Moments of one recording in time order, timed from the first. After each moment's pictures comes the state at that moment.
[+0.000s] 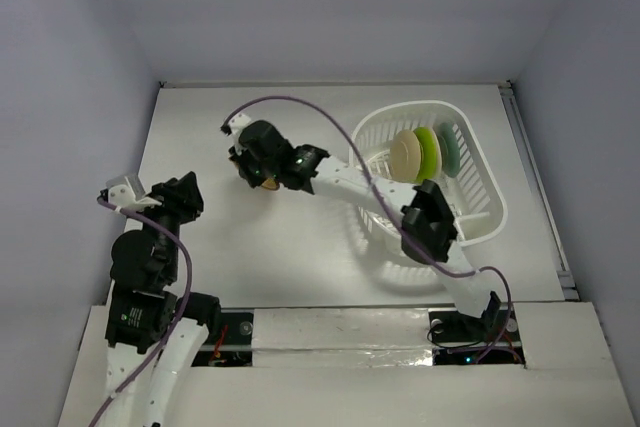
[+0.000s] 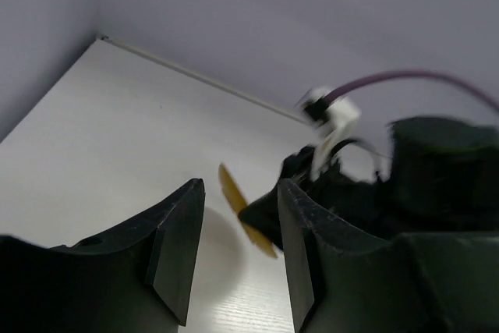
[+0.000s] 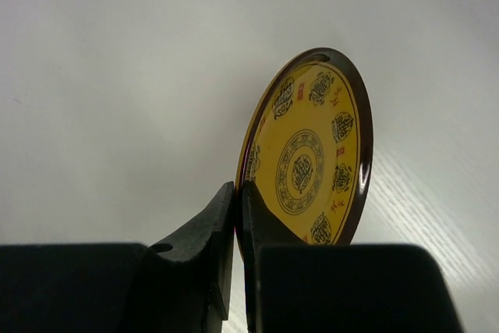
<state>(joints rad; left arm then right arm) -0.21 0.30 0.73 -0.38 -0.29 -0.41 1.01 2.20 2.09 -0.40 0.08 0.15</state>
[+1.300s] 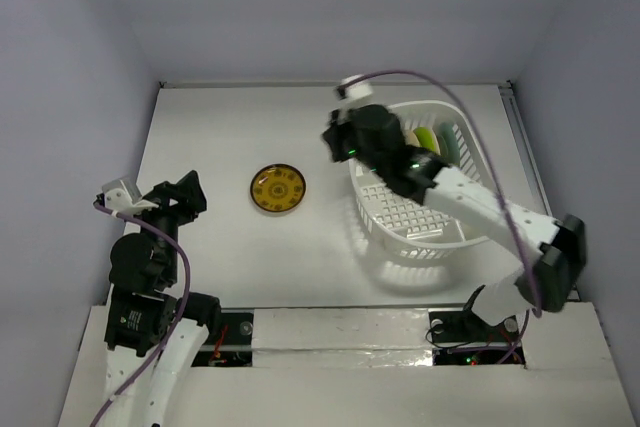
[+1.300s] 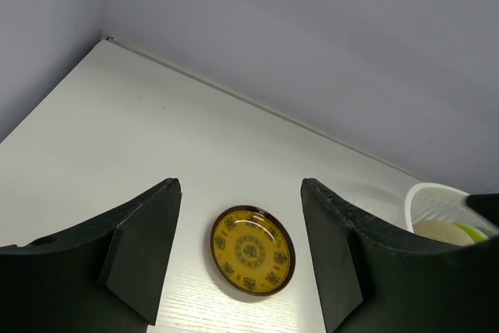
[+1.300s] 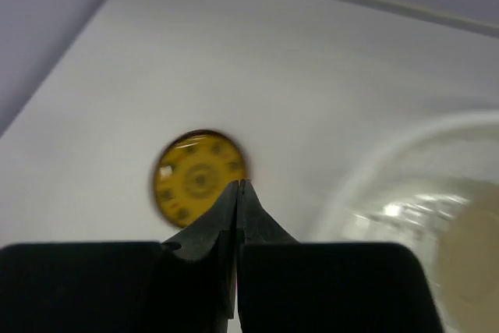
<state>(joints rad) -0.22 0.27 0.73 -0.38 -0.34 -0.43 0.92 1.57 1.47 -0.22 0.27 0.23</state>
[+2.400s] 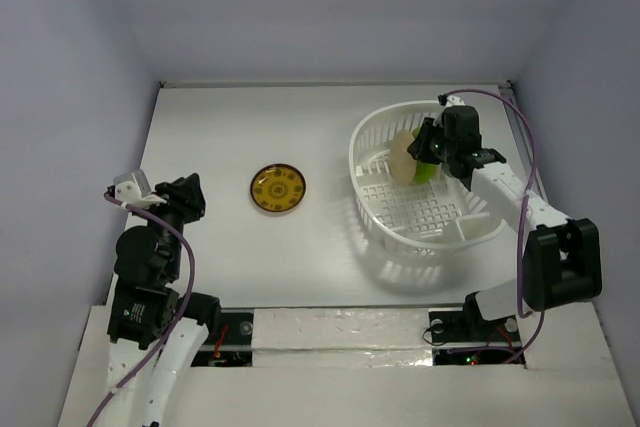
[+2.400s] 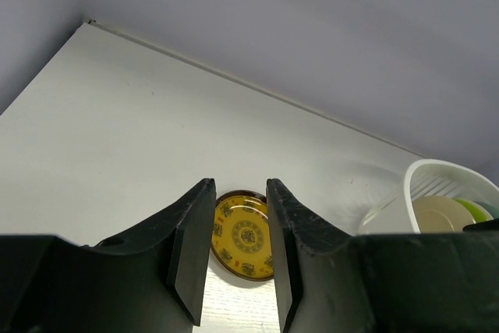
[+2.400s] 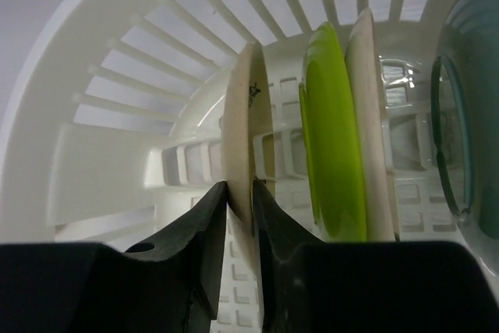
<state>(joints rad) -0.22 0.30 0.72 -0.38 -0.28 -0.42 0.21 1.44 1.03 -0.18 -0.11 0.37</state>
